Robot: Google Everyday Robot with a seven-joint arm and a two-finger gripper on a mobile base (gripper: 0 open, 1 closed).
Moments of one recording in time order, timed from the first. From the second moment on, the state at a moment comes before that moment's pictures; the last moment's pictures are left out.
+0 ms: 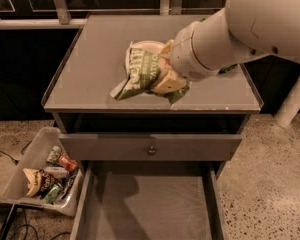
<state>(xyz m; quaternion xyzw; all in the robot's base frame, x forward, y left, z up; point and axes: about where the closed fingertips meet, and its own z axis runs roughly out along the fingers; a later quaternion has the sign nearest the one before) 0.540 -0.040 0.943 -0.65 0.65 -0.02 0.40</state>
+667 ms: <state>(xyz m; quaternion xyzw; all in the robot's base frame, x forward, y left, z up) 0.603 -0.075 0.979 -0.57 0.65 -0.05 0.50</state>
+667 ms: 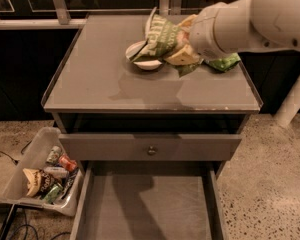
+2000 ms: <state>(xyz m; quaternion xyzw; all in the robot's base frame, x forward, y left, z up) 0.662 -0.128 0.893 -0.50 0.72 0.02 0.48</state>
